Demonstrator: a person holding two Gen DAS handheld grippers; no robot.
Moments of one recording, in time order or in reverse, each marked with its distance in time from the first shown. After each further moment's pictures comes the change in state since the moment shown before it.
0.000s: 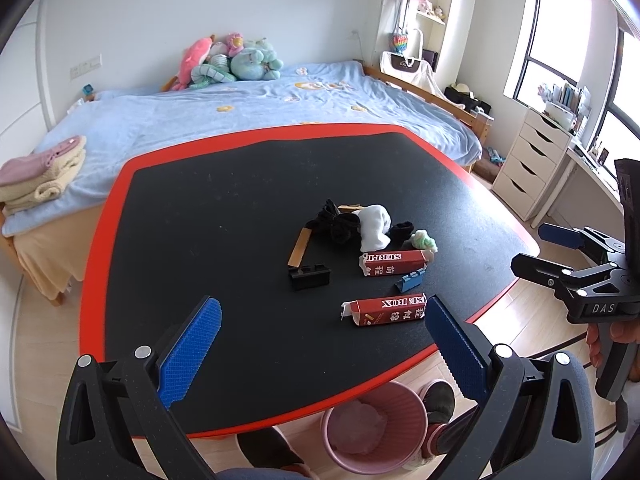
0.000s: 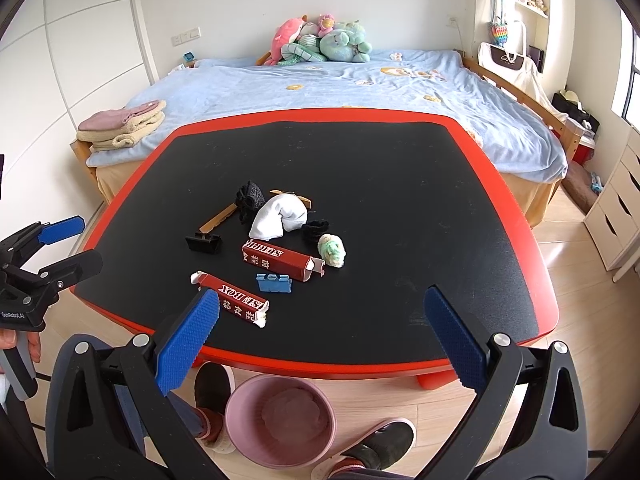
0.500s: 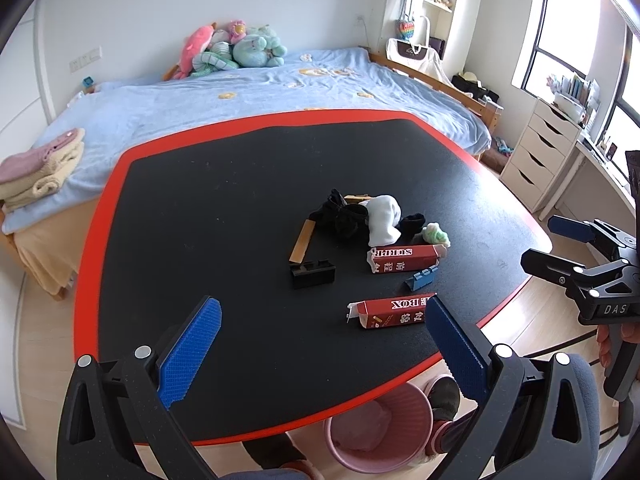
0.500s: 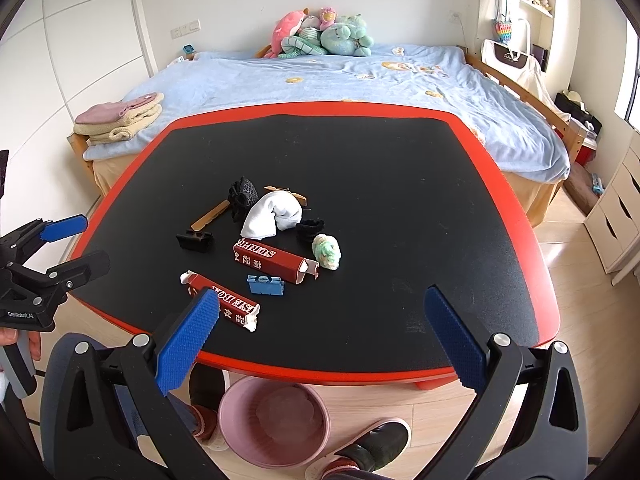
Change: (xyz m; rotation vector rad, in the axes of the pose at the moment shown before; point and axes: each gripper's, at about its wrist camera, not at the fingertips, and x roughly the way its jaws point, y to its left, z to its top) left arm 0.024 0.001 0.006 -0.005 0.054 0.021; right arm 0.017 -0.006 0.007 -0.021 0.025 -0.004
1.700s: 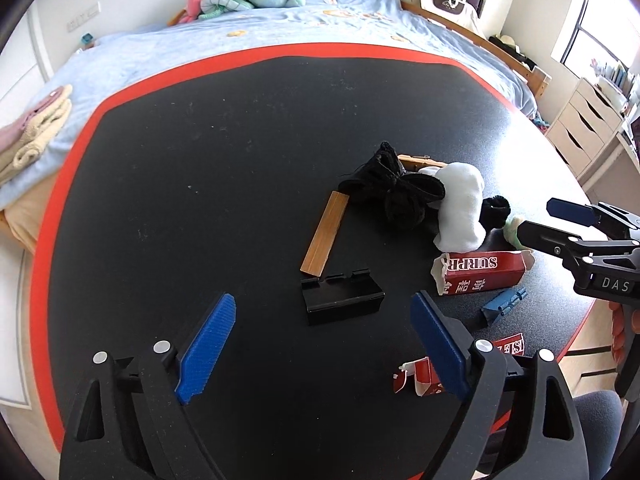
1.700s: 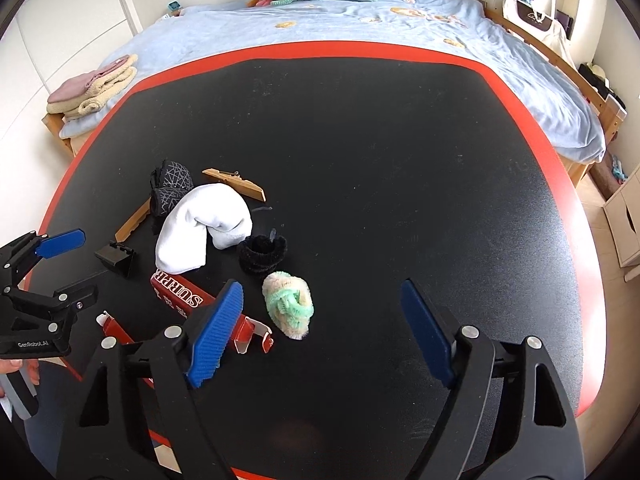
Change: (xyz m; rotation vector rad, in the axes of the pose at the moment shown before) left arm 0.106 0.019 0.017 -0.056 0.200 0.057; right arm 0.127 -0.027 0.033 0.006 0.197 0.029
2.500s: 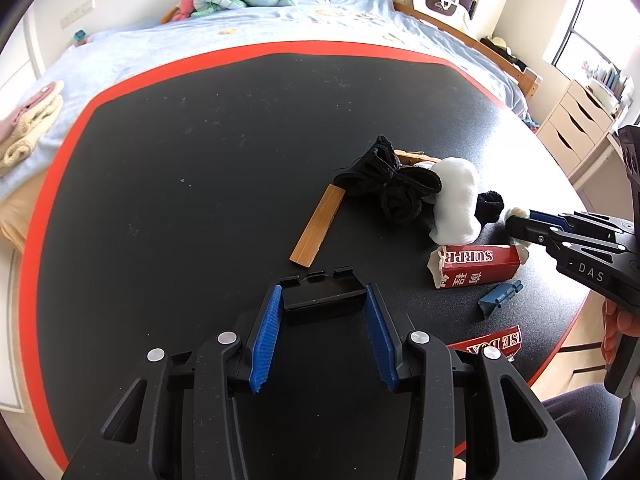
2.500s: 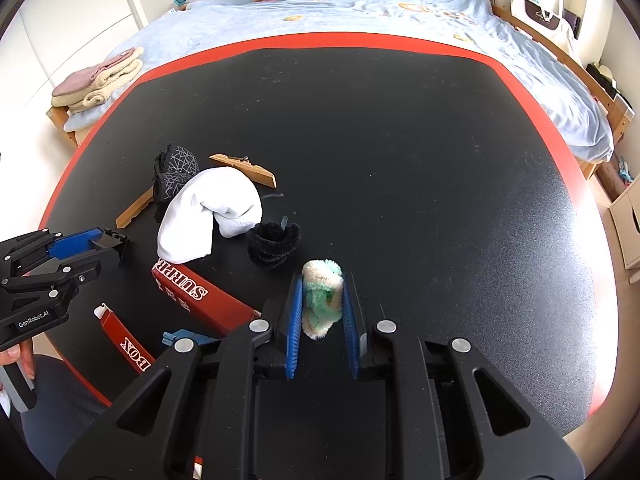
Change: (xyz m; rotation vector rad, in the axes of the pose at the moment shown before) left arm -0.002 0.008 -0.003 0.006 -0.004 -0.047; right arm 0.005 0.005 -0.004 -0.010 0.002 0.013
